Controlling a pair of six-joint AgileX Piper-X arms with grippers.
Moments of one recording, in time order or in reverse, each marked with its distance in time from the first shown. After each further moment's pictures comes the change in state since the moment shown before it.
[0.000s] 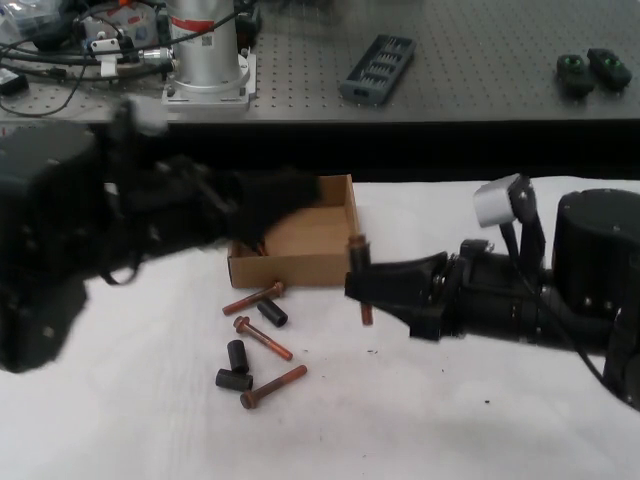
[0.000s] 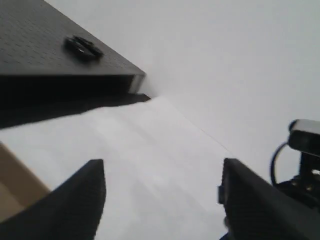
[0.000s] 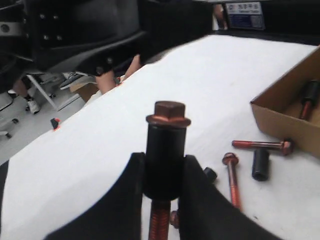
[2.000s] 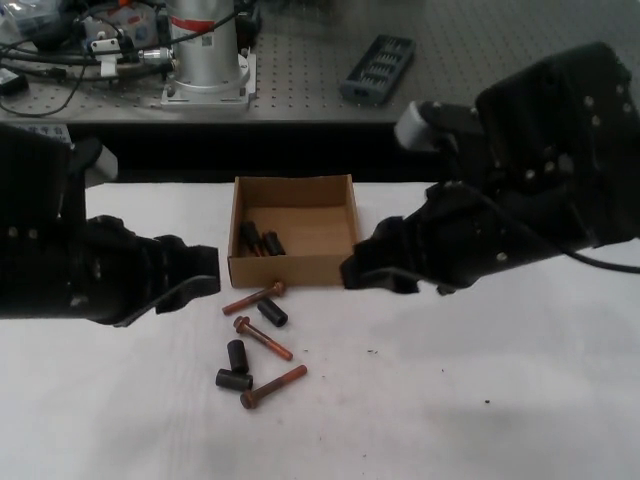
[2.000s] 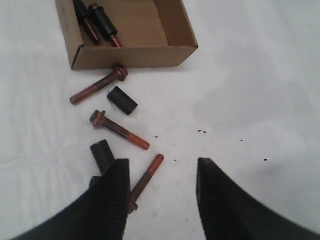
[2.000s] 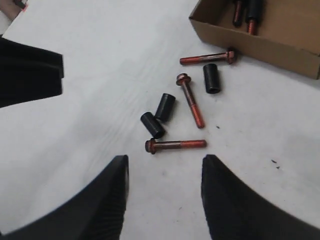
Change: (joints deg) left arm -3.9 -17.9 -1.3 58.9 -22.6 3.3; right arm 8.3 -5.2 -20.7 55.8 14.4 -4.2
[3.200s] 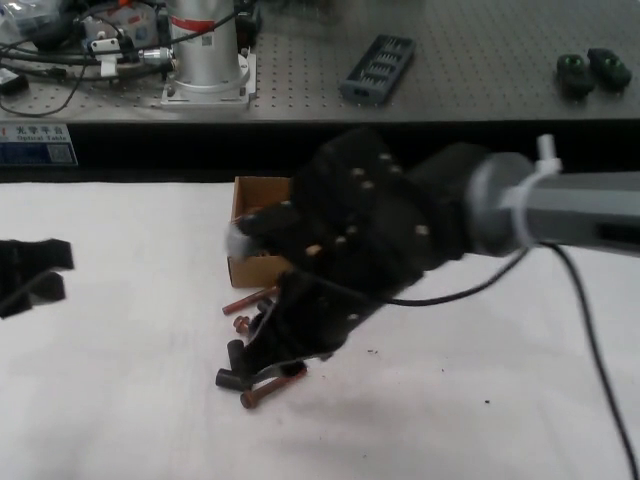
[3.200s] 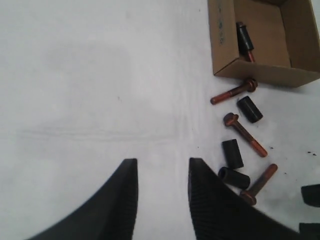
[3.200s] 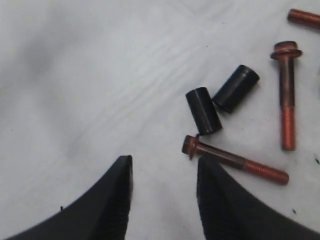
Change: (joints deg) left arm 18.6 -5.7 -0.1 13.3 -3.0 8.2; right arm 12.0 24.7 -18.9 11.6 3.0 -19.4
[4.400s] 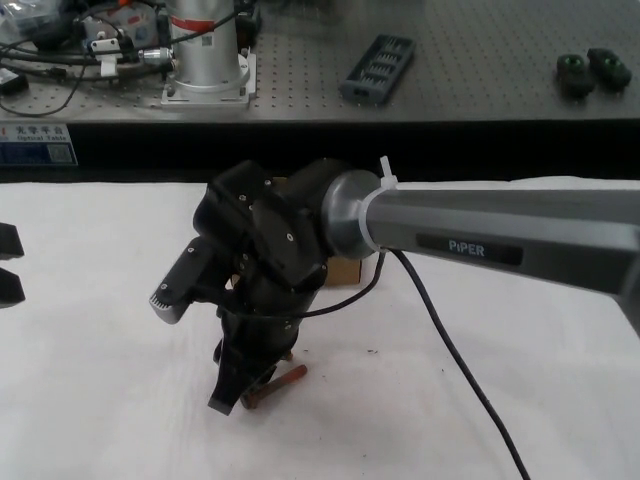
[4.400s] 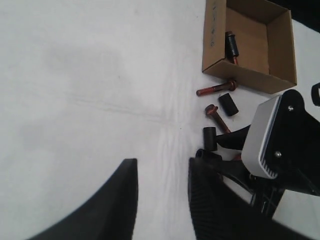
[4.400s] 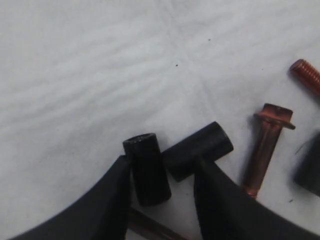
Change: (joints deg) left arm 1.4 -12.0 0.0 10.8 0.0 -7.5; right arm 1.2 15.7 -17.4 9.0 12.2 -15.3
